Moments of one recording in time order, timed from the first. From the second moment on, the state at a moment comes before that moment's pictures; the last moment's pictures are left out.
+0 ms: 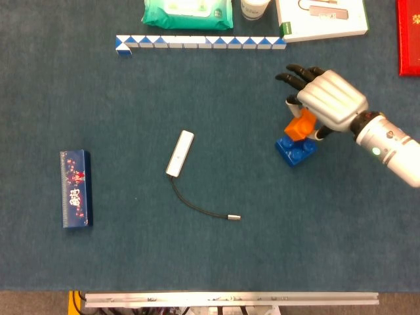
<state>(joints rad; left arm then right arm) -0.09 -1.09 -0.11 -1.55 1.24 1.35 0.03 0.84 -1.31 0.08 -1.49 -1.39 0.75 -0.13</state>
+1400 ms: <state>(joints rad) -0.08 -1.08 -0.11 -1.56 1.24 1.36 0.03 1.03 -1.24 0.06 -1.57 -1.09 0.50 -0.26</state>
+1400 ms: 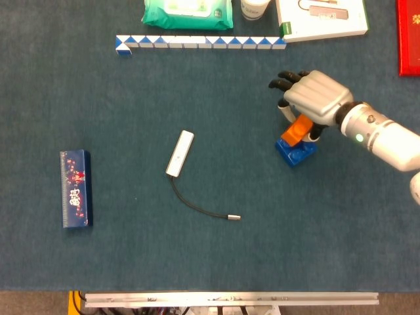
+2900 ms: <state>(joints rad) -0.08 -1.07 -0.11 -1.56 1.24 1.36 0.02 1.10 -1.30 -0.03 -1.53 -0.95 0.55 -0.35</state>
